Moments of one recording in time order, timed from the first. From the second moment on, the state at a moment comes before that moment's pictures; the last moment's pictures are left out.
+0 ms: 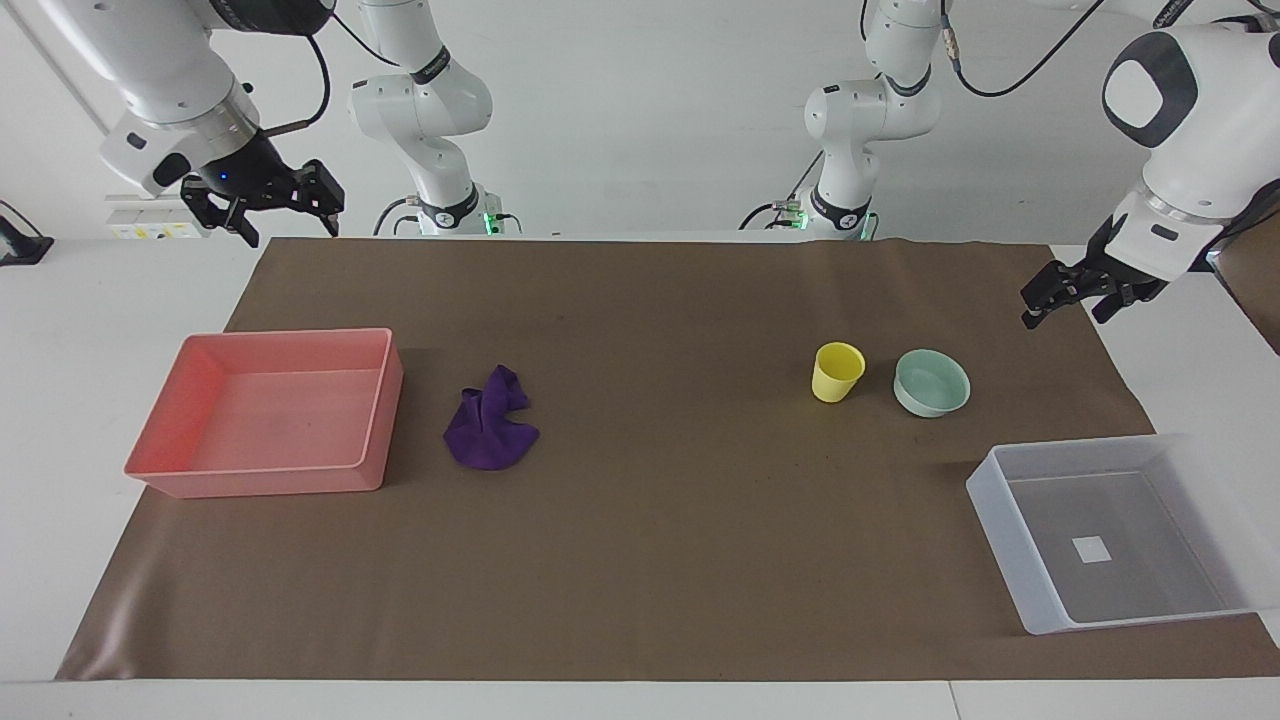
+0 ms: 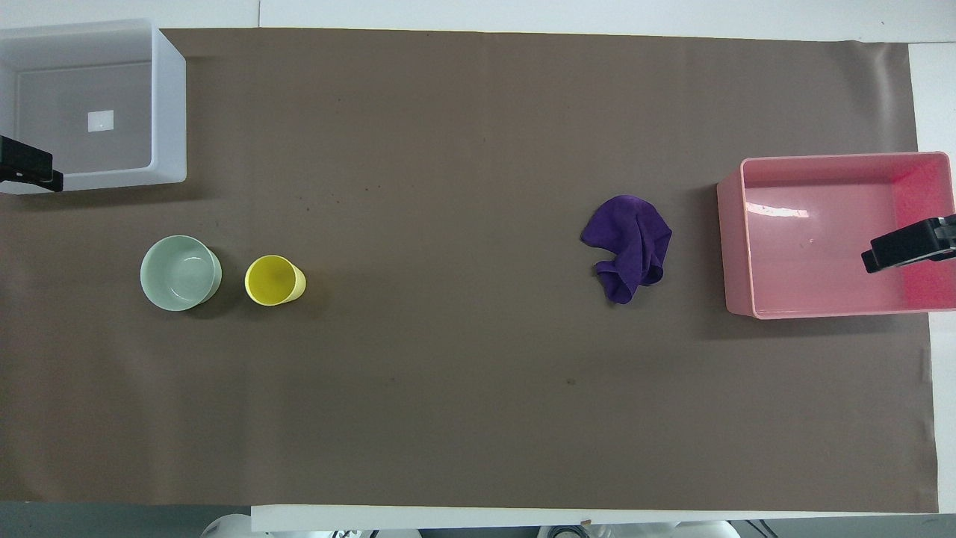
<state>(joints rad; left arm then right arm) -0.02 0.06 0.02 -1.60 0.01 1.64 0.04 0.08 -0.08 -0.14 -1.62 -0.02 1.38 -0.20</state>
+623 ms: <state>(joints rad) -0.02 0.03 0.02 -1.71 0.01 1.76 0.00 0.10 -0.08 -0.13 -1.64 0.03 1.45 -0.15</state>
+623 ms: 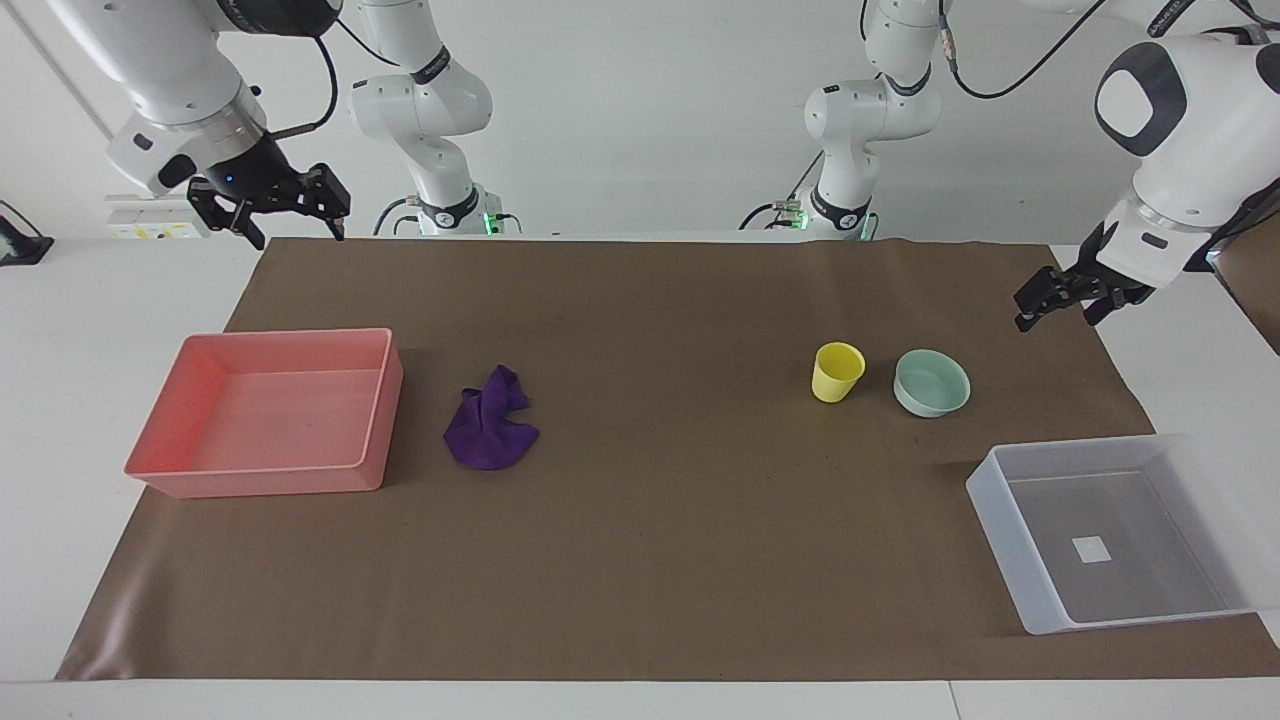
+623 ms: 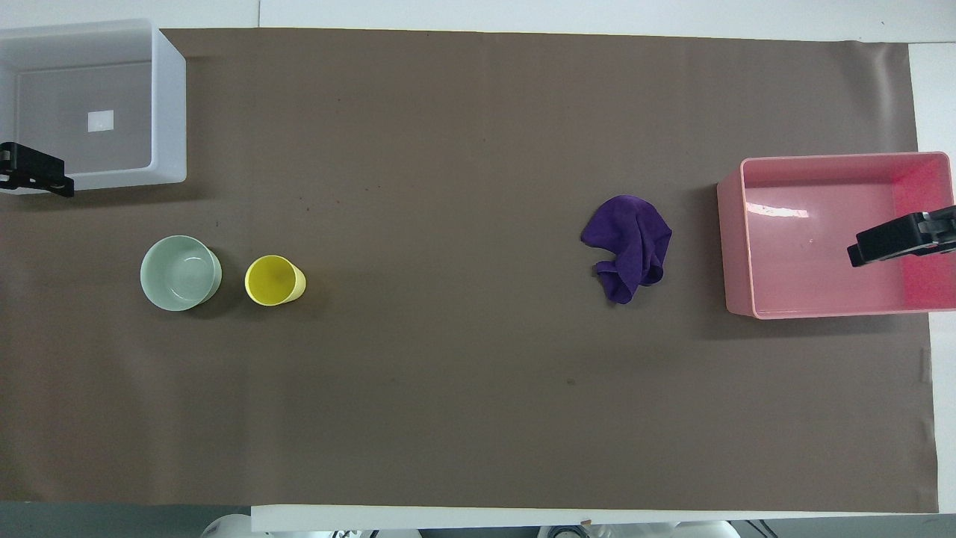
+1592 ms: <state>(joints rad) 0.02 0.01 0.03 -2.31 0.01 2.35 -0.03 0.40 0.11 -0.12 -2.05 0.06 2.14 0.07</state>
